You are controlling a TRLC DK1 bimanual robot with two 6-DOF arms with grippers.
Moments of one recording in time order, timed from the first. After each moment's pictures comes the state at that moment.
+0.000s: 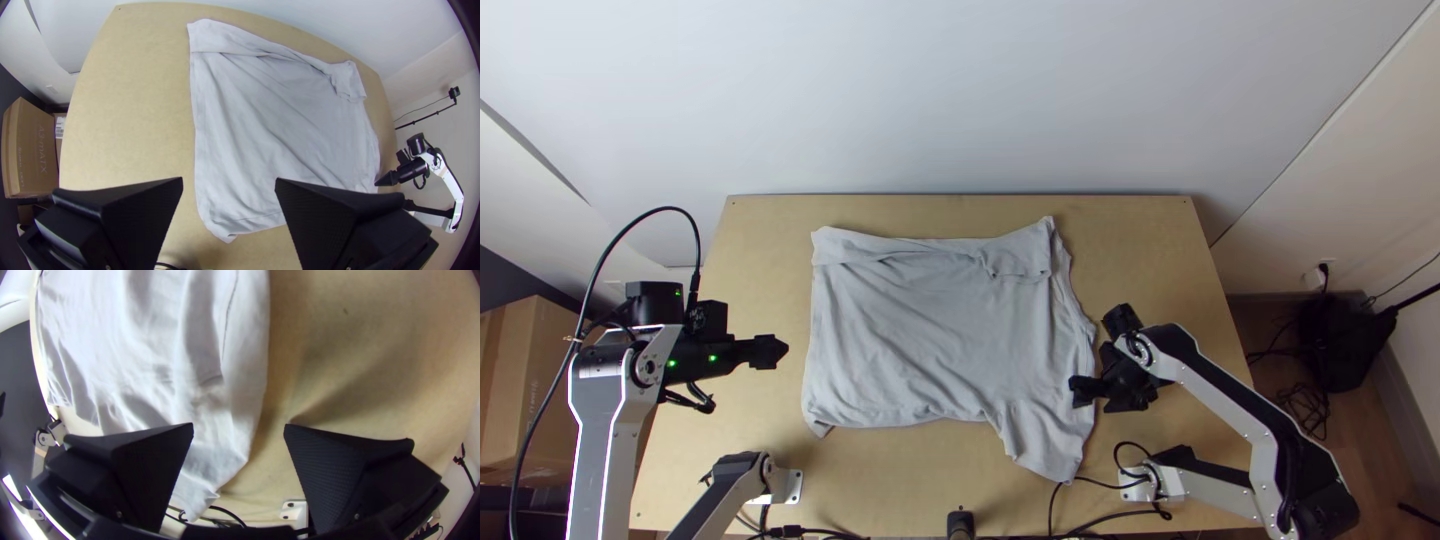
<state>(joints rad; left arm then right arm) 0.15 0.89 1.13 -1.29 0.27 0.02 0.33 1.29 0.68 -1.02 -0.29 0.35</state>
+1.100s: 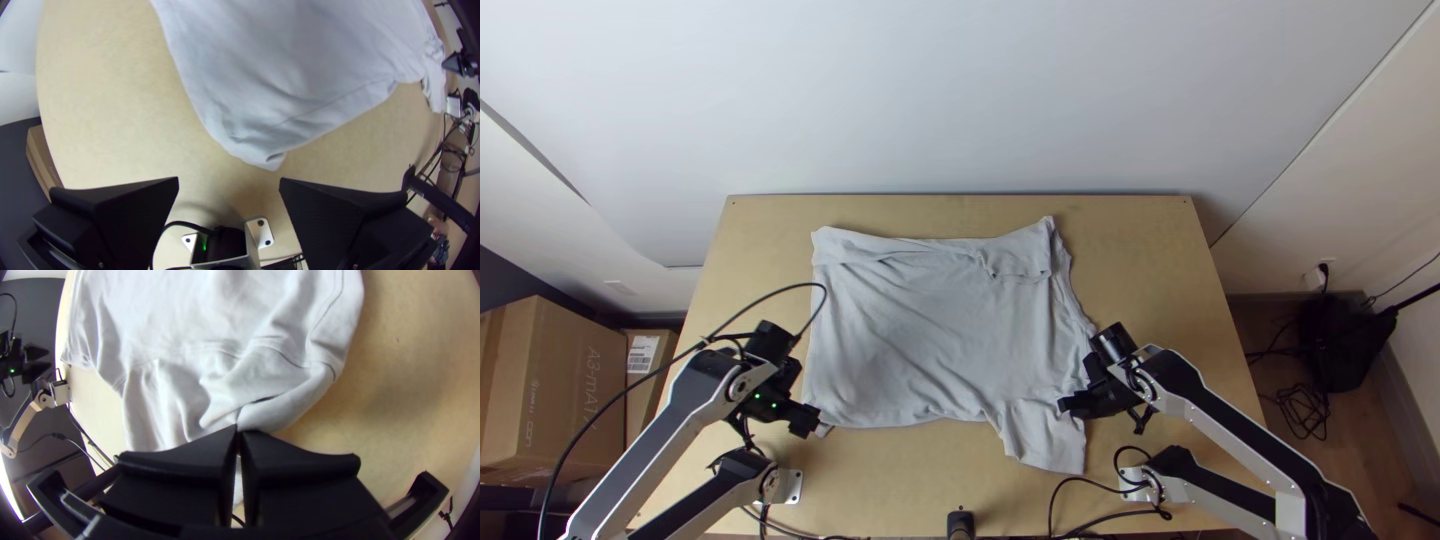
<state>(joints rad) -0.32 0.95 0.76 -1.31 -0.04 0.01 0.52 1.09 0.60 -0.91 -0.32 0.36</state>
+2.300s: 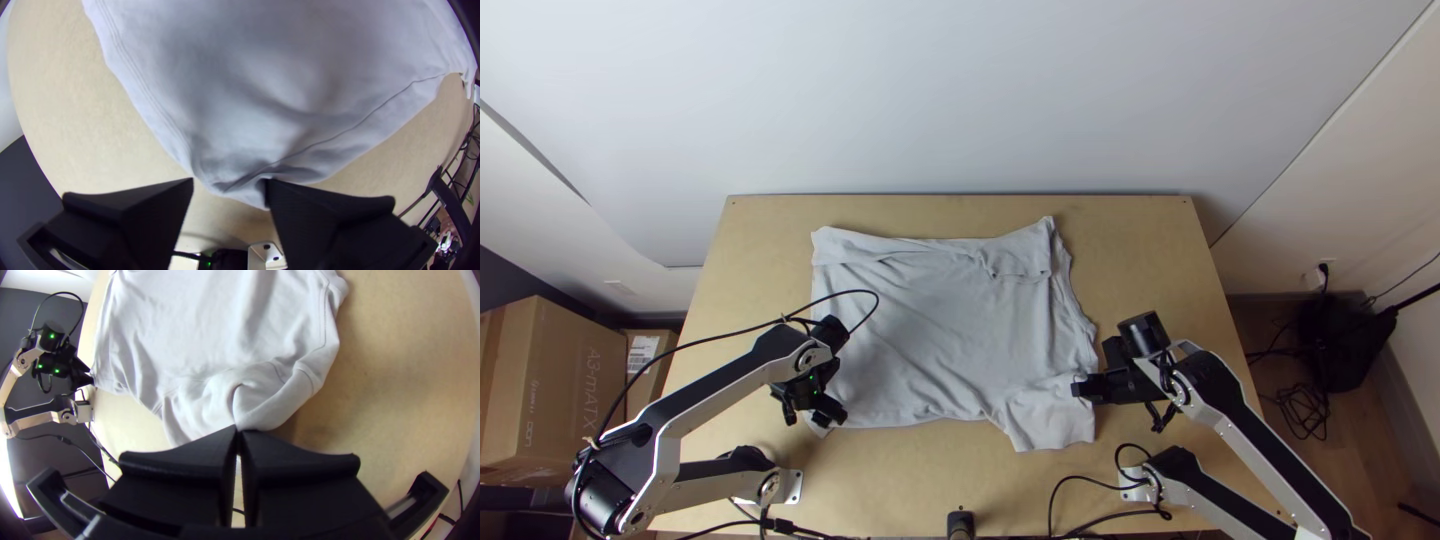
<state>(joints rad) -0.46 1.35 0.76 -1.12 -0.09 -0.03 0.45 0.94 0.72 -1.00 -0.32 0.36</state>
